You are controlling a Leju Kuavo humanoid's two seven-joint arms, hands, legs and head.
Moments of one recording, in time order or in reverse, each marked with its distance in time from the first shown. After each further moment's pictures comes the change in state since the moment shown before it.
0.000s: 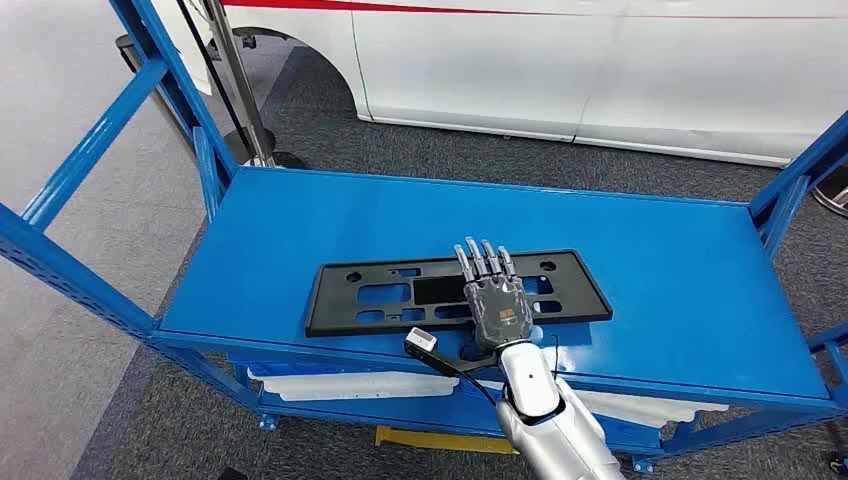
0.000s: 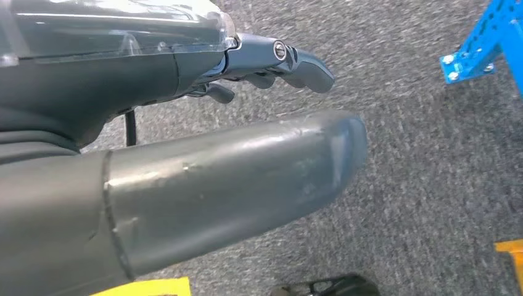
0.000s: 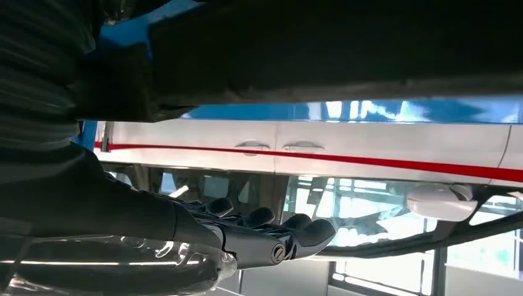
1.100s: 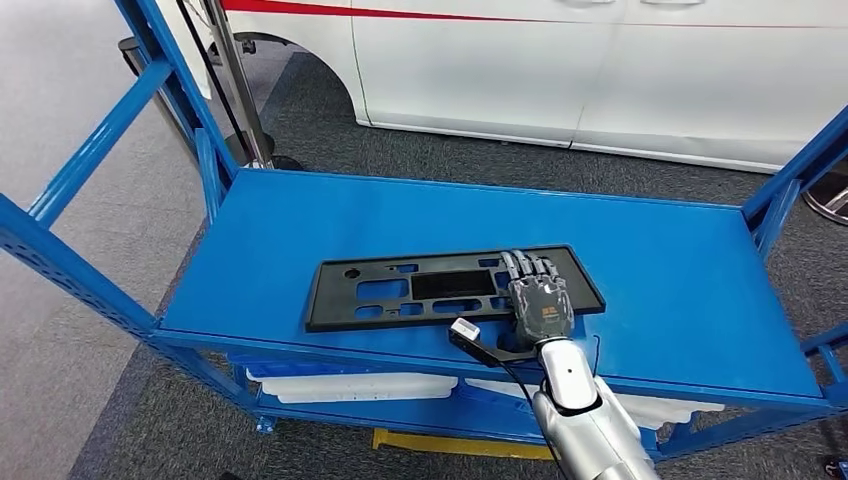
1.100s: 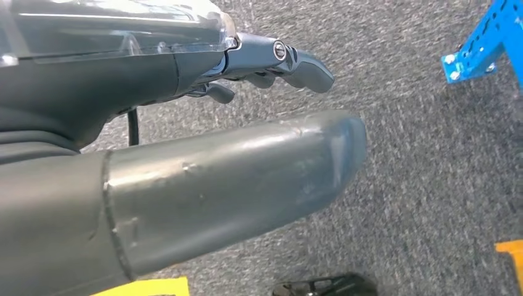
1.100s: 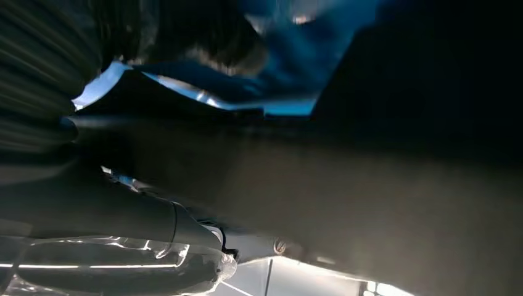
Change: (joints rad) left arm 0.012 0.000 0.000 0.000 0.008 0.004 -0.002; right arm -0.015 -0.082 -0.120 0.077 -0.024 0.025 -0.028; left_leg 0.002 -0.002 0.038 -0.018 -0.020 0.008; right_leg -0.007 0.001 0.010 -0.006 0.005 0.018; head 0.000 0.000
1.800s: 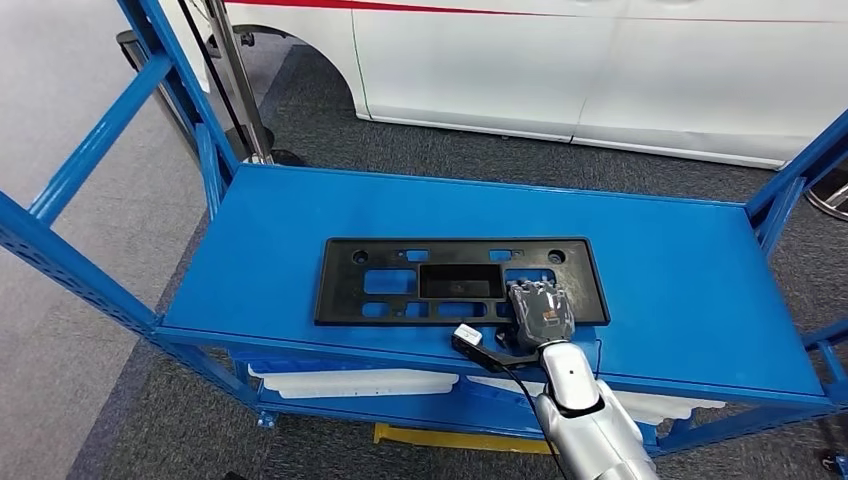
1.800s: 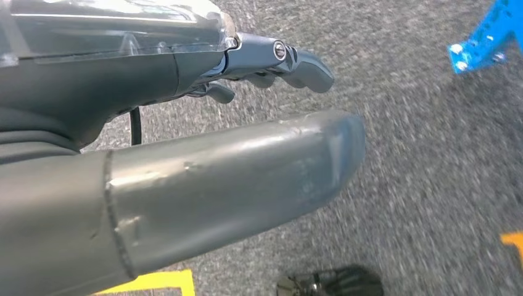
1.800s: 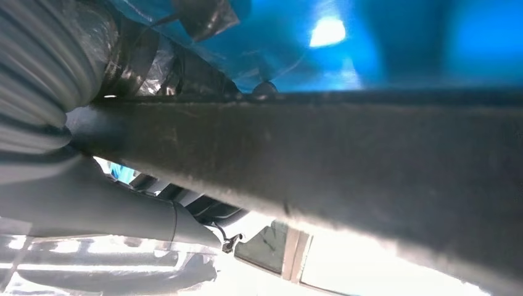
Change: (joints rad) left arm 0.002 -0.011 0.000 0.001 0.001 0.000 -0.004; right arm 0.006 0.001 -0.025 0.026 -0.014 -0.002 -0.032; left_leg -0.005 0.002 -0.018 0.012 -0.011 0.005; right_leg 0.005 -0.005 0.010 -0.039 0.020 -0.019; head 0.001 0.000
